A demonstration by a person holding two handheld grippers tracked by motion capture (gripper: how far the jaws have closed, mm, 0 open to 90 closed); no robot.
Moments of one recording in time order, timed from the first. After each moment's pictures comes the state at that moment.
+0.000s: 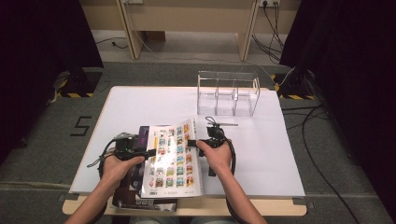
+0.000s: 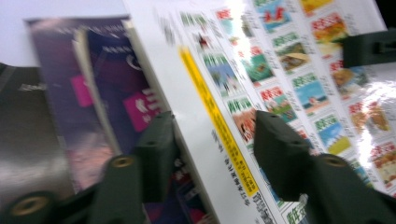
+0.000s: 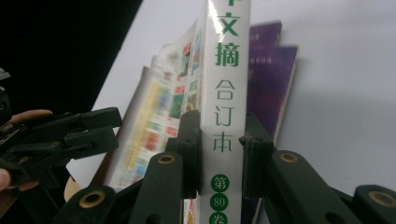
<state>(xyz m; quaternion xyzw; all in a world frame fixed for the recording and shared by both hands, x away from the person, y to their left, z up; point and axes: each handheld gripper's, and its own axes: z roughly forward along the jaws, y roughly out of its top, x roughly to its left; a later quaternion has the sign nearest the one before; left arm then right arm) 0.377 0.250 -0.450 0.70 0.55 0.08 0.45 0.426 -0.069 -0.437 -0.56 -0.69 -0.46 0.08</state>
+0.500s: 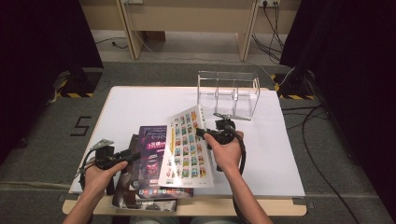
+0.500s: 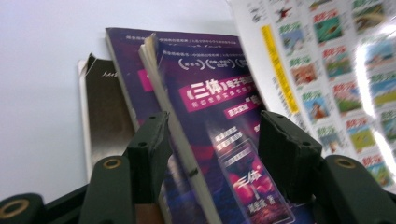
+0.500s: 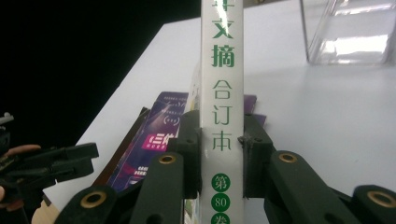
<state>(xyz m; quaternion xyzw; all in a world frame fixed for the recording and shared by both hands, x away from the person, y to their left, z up) 0.346 0.289 -0.463 0.66 0.57 0.10 0.48 0.411 -0.089 -0.385 -0.52 -0.69 -0.49 -0.04</state>
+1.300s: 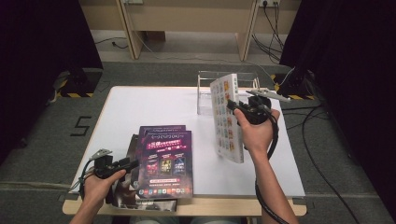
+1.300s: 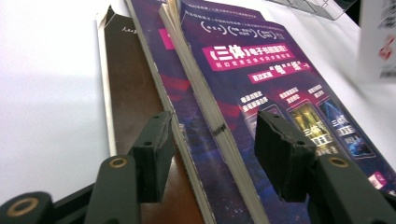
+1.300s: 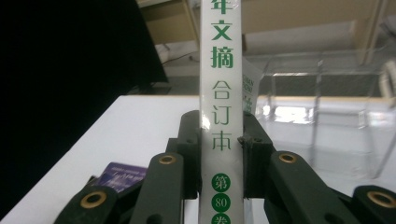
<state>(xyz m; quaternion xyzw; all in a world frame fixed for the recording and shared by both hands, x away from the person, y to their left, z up) 0.335 0.294 -0.489 0.66 0.58 0.10 0.47 0.415 -0.157 -0.299 -0.52 -0.65 -0.51 -0.20</state>
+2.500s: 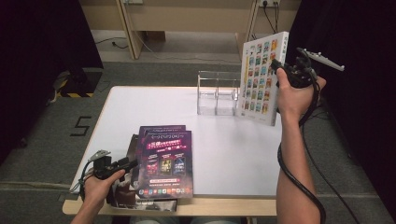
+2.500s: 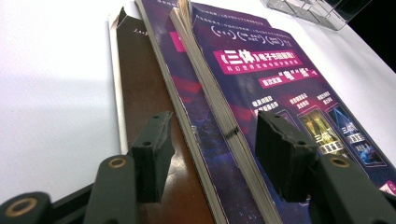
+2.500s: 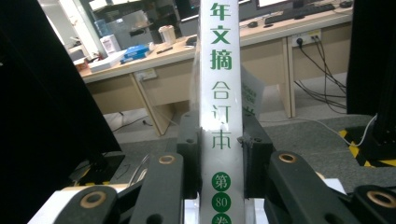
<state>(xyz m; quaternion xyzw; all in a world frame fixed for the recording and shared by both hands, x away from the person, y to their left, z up) 0.335 0.298 -0.496 0.64 0.59 0.11 0.48 0.467 -0.240 -0.226 -0.56 -0.54 -0.54 -0.31</state>
